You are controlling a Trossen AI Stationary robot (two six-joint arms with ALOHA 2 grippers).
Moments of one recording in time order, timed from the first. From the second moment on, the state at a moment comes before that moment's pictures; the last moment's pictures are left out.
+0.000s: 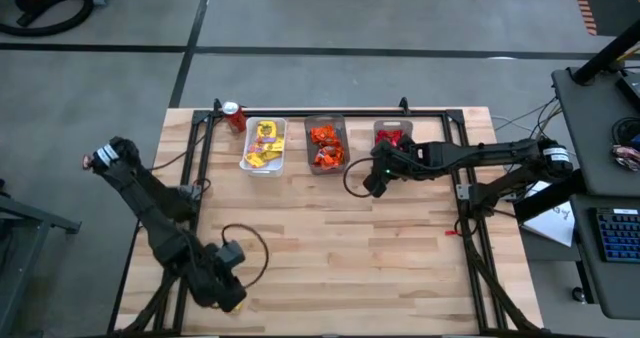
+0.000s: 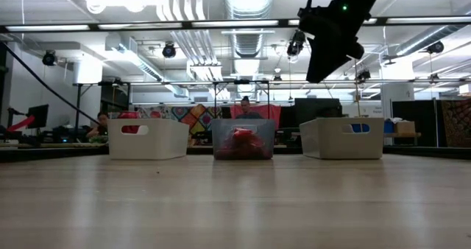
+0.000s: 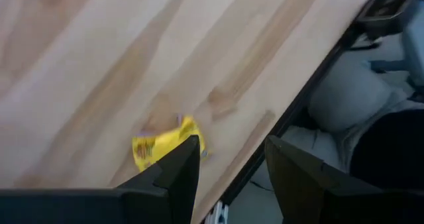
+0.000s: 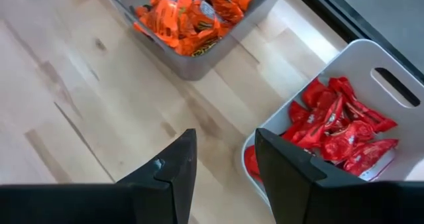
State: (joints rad) left arm -0.89 1.38 1.06 -0.81 -0.12 -1.62; right arm -0.08 1.37 1.06 -0.74 0.38 0.50
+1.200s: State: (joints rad) left arm -0.95 1.77 1.07 -0.80 0.02 -1.82; right arm -0.07 1.37 1.07 -0.70 0.38 0.50
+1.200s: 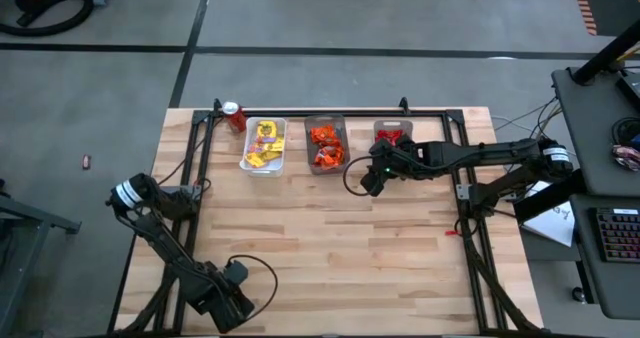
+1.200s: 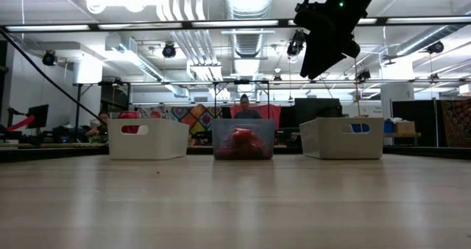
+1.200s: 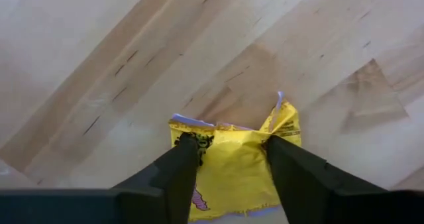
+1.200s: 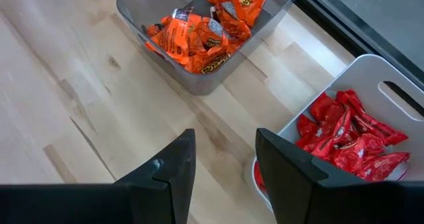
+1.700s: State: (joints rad) left arm -0.95 1.74 1.07 -0.79 0.02 -1.82; right arm -0.07 1.37 1.07 -0.70 0.38 0.50
